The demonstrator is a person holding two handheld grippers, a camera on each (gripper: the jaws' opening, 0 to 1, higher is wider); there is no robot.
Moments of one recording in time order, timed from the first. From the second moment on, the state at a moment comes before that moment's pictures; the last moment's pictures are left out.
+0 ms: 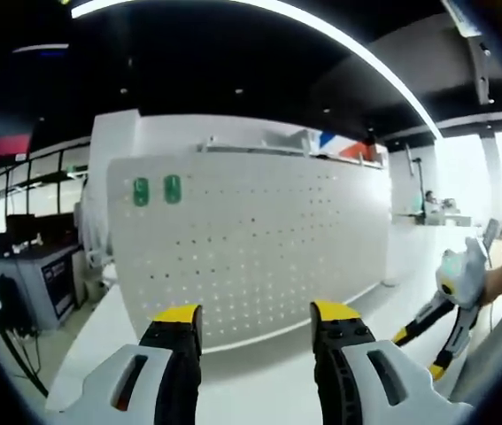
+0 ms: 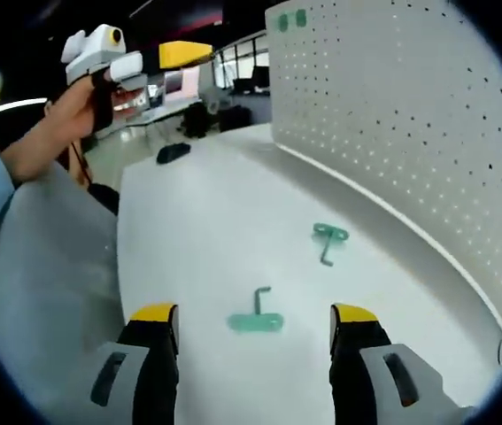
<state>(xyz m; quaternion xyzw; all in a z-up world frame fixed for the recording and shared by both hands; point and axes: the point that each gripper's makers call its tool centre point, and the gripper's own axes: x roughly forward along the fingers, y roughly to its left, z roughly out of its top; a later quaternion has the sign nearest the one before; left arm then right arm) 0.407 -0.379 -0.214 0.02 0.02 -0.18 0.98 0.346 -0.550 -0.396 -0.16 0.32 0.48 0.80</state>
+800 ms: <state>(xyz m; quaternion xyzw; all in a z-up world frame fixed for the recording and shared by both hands) 0.408 -0.382 -0.216 0.01 0.03 -0.19 0.98 0.347 -0.548 -0.413 -0.16 0.34 0.48 0.79</state>
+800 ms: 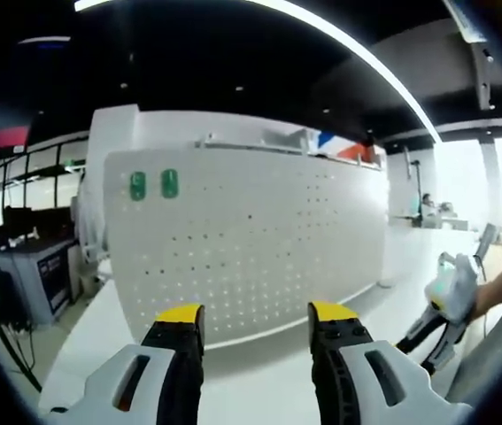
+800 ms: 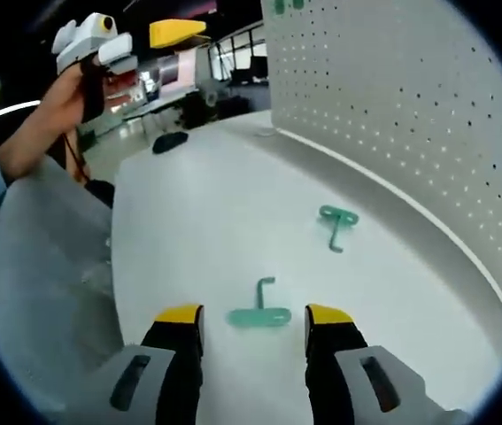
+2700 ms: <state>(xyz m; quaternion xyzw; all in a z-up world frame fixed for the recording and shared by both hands) 0.407 -0.382 -0.218 0.00 0.03 -0.20 0.98 0.356 -0.546 -0.417 -0.16 0.33 0.47 0.80</state>
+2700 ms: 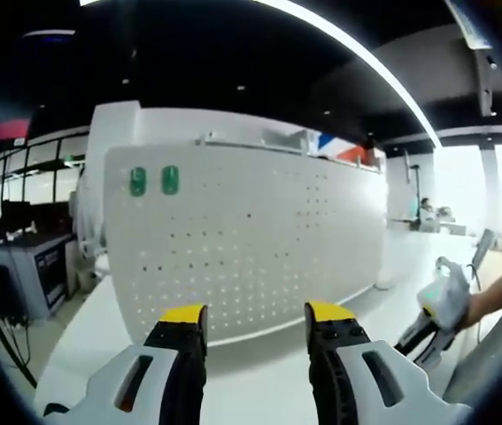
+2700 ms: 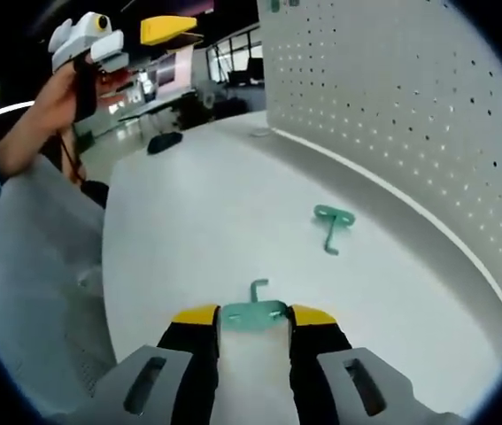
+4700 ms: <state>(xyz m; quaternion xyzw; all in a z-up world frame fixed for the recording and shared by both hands) 0.389 -0.424 -0.226 -0.02 0.10 -0.32 0.94 0.373 -0.514 -0.278 -0.18 0.13 0.49 0.85</state>
